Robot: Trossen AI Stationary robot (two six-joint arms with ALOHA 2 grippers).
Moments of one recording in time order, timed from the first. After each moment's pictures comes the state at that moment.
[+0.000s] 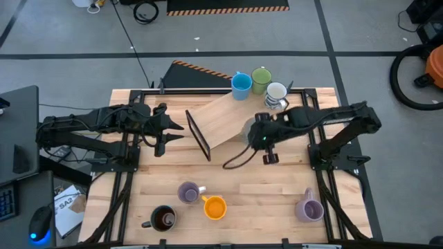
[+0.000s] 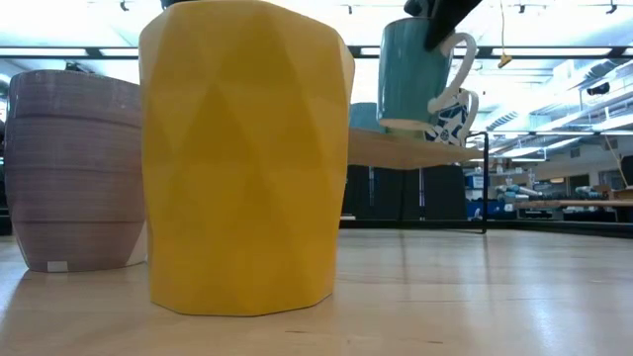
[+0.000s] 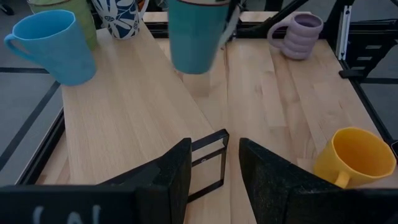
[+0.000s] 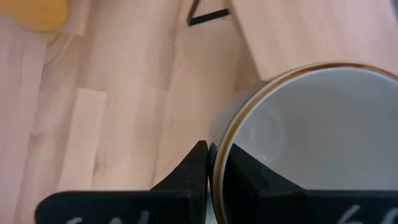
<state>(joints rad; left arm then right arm) 0.04 0.92 1.05 -0.63 -0.06 0.01 0.12 1.48 1.53 -1.18 0.19 -0.09</state>
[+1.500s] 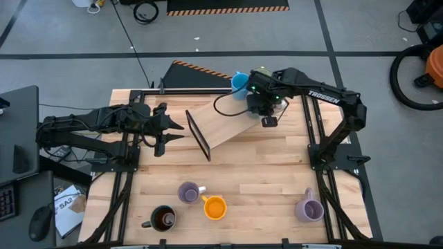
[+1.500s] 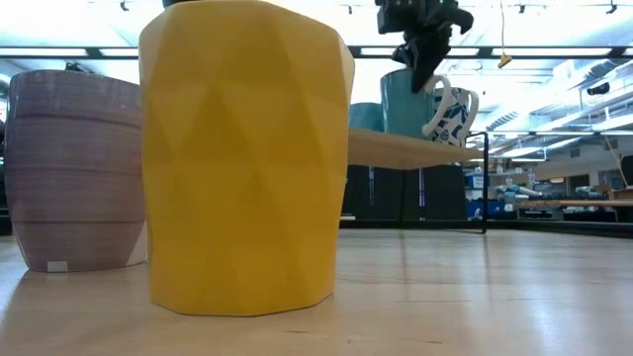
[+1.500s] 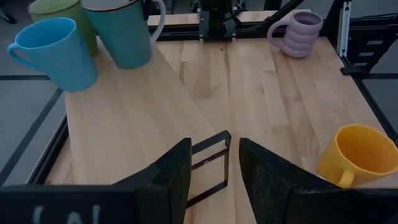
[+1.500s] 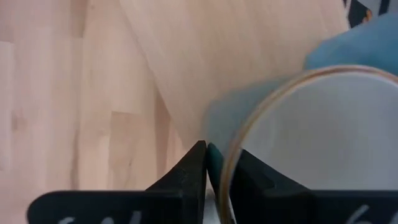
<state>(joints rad) 0.04 0.92 1.05 -0.63 -0.06 0.05 -0.35 1.62 1.73 -1.36 0.04 -0.47</state>
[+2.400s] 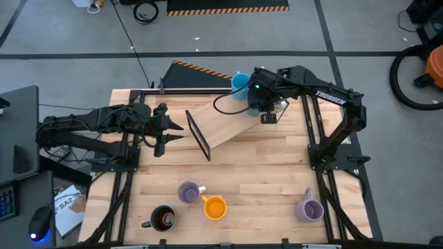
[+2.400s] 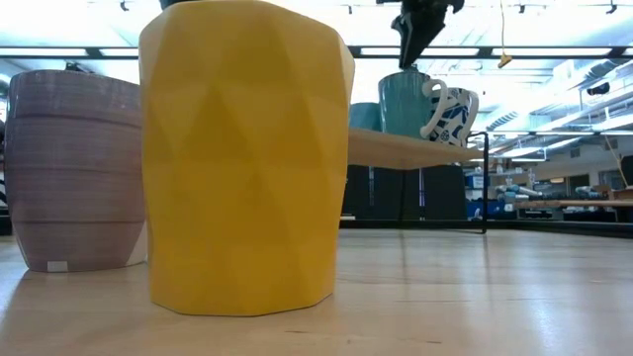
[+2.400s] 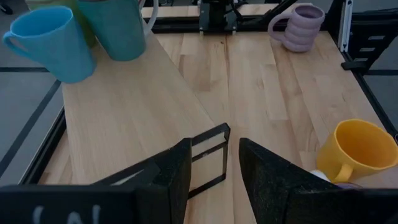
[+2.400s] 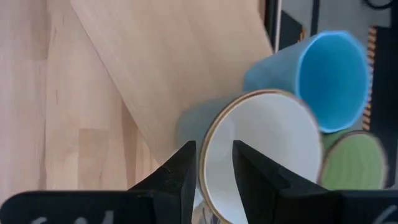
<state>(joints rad) 0.04 0.92 1.05 -0.65 -0.06 0.03 -0.27 1.62 1.89 -1.41 0.21 -0.41</state>
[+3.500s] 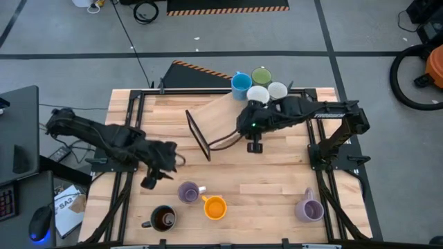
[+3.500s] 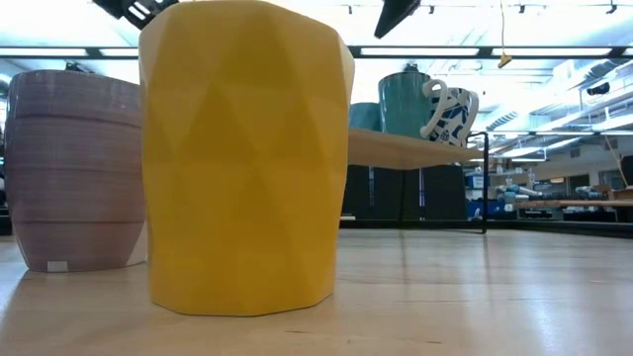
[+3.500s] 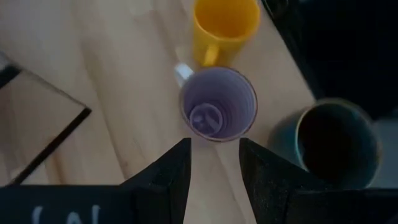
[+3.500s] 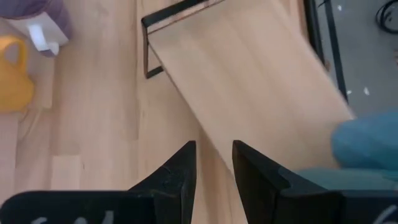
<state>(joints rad) -0.33 1.11 1.05 -0.86 0.12 0.01 0.06 1.62 1.76 -1.18 0.24 0.01</state>
